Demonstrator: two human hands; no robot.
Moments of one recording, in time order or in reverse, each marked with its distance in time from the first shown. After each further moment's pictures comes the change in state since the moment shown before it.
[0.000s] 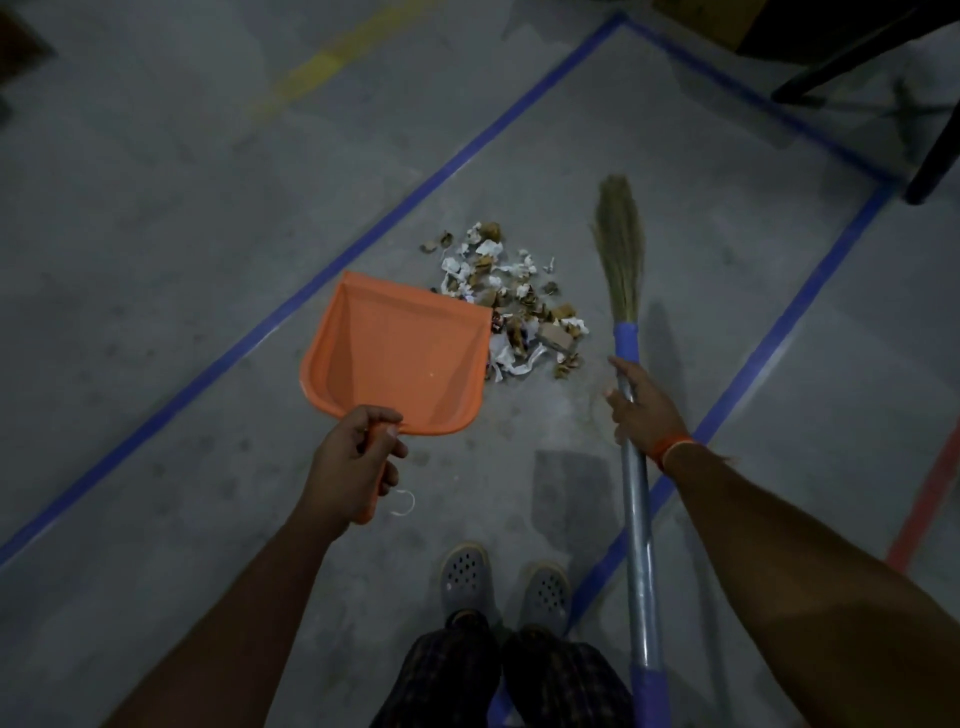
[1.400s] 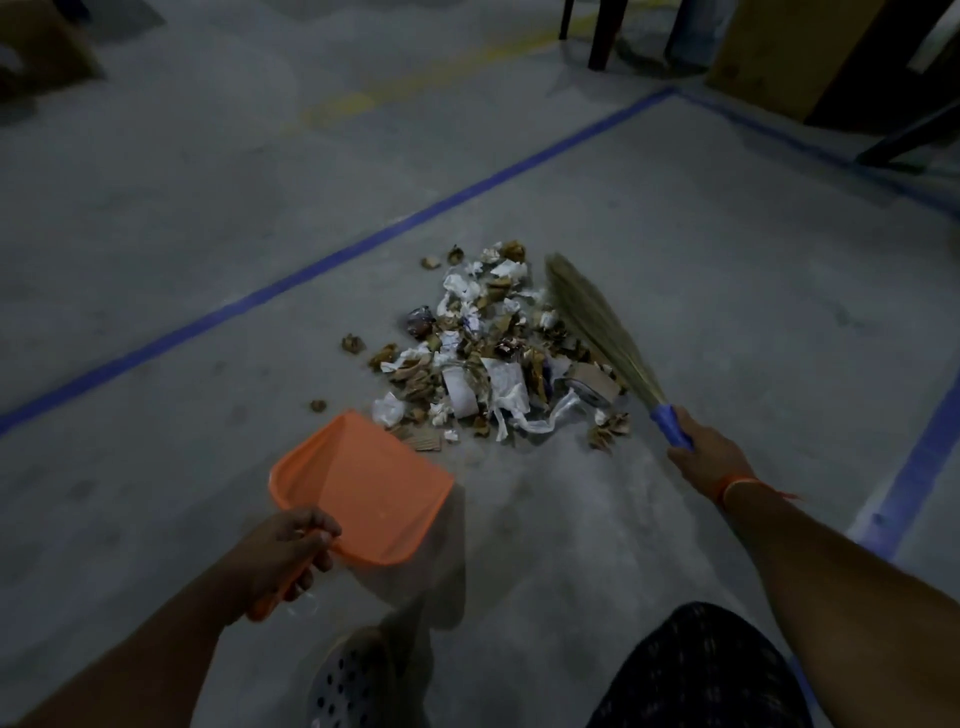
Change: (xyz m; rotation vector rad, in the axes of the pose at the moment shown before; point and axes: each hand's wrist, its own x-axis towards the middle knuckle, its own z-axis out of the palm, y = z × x) left_hand 0.240 -0.402 0.063 0.131 -0.075 -0.240; right_hand 0.327 0.308 0.072 -0.710 0.017 -0.111
